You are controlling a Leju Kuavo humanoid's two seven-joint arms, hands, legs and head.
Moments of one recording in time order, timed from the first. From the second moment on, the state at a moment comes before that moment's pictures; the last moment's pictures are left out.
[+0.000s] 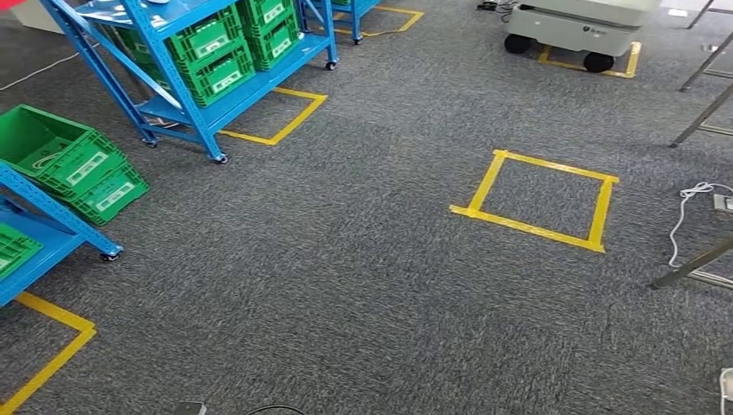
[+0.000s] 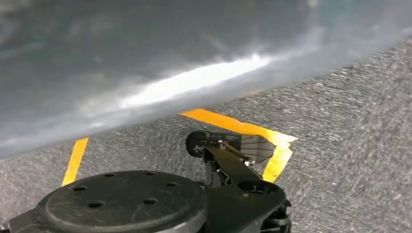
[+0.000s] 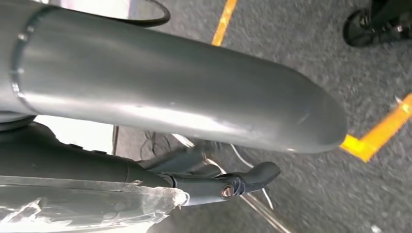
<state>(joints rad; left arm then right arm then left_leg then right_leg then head) -0.02 -0.32 1.43 -0.46 -1.21 0.02 -0.38 0.01 0.09 0.11 -0.17 0.19 -0.36 0.36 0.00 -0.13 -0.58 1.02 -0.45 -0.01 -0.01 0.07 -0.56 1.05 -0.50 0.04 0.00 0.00</state>
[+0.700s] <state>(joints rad) -0.04 -0.30 1.45 -0.43 -1.22 0.03 -0.36 0.01 0.09 0.12 -0.17 0.17 -0.34 0.37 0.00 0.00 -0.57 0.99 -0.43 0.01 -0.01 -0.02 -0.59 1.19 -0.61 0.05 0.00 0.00</state>
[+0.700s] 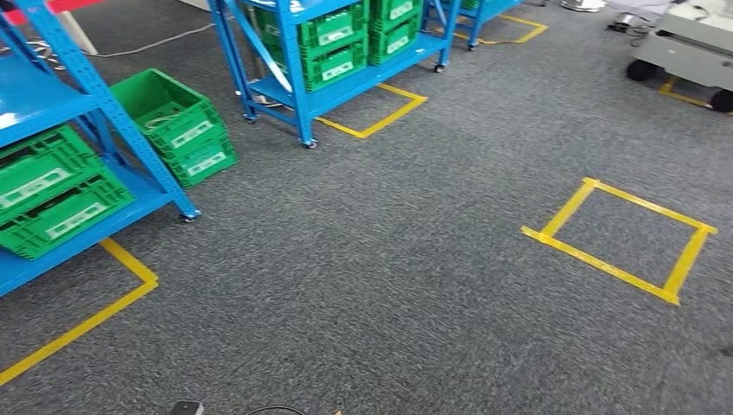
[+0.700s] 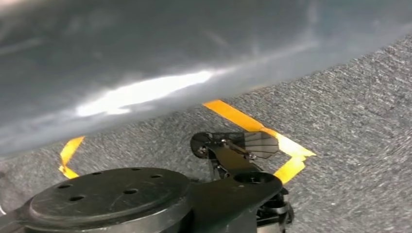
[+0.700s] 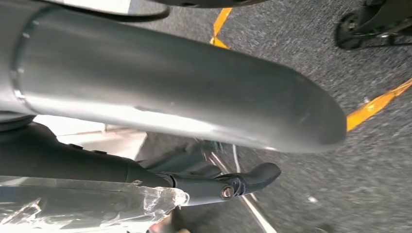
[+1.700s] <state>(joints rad) -0.05 -0.30 1.45 -0.38 -1.23 0.06 -0.35 0.00 0.08 0.13 -0.17 0.18 -0.37 0.38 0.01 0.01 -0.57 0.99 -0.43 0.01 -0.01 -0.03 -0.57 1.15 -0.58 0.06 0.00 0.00</state>
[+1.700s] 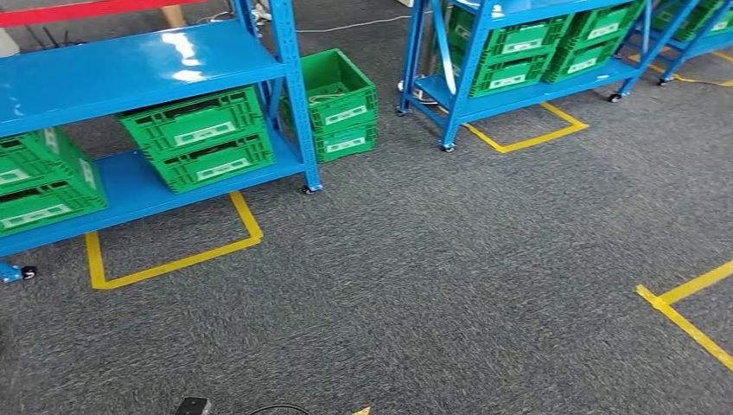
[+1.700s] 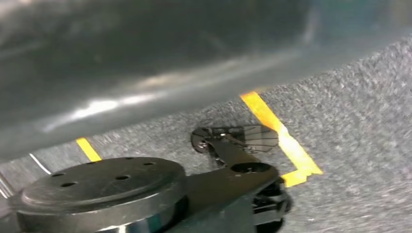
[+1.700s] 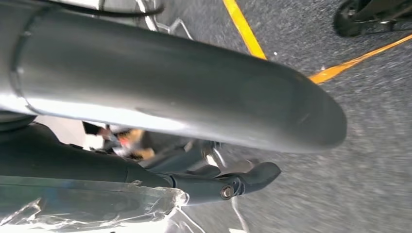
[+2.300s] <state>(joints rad) -0.05 -0.29 1.45 -0.37 -1.22 0.06 -0.37 0.02 0.09 0.14 -0.17 0.17 -0.40 0.37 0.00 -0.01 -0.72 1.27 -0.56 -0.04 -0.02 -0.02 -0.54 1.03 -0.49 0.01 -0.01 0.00</state>
